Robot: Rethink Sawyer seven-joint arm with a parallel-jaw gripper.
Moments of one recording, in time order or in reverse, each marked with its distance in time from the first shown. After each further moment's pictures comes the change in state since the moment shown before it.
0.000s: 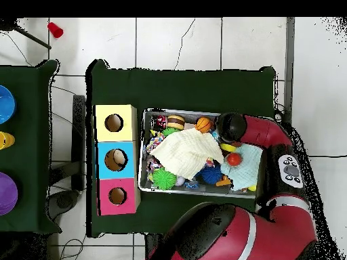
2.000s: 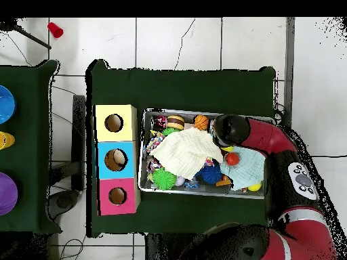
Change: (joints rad) arm -0.080 -0.119 0.148 0.167 -0.006 0.045 0.000
